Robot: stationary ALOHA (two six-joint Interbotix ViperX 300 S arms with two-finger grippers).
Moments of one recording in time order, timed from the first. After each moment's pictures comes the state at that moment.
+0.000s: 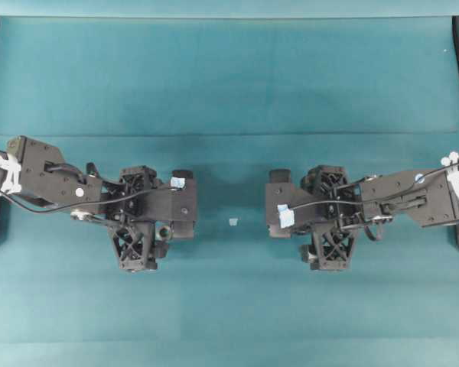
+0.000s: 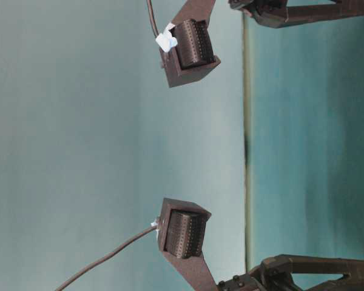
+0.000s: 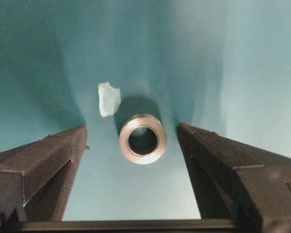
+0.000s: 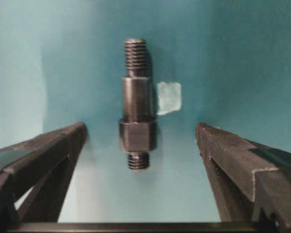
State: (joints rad) left arm -0.05 0.10 0.71 0.02 0.33 -0.10; right arm 0.06 0.06 0.75 -0.06 0.43 0.14
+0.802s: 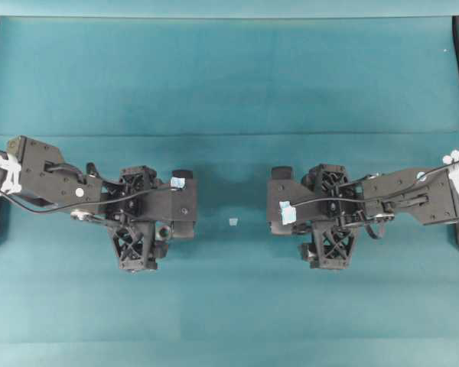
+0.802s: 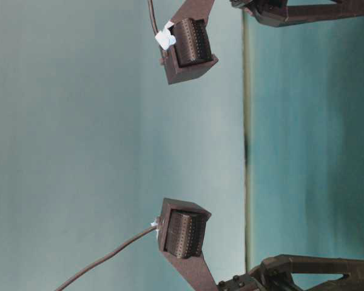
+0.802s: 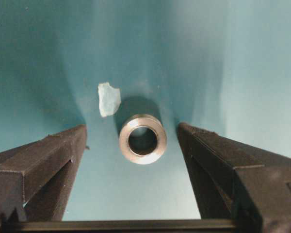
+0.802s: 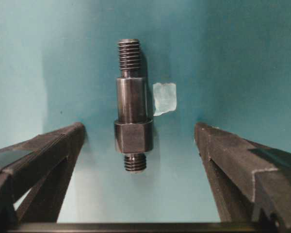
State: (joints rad) left arm -0.05 0.10 0.71 0.02 0.33 -0.10; right arm 0.05 0.06 0.76 -0.06 0.40 0.14
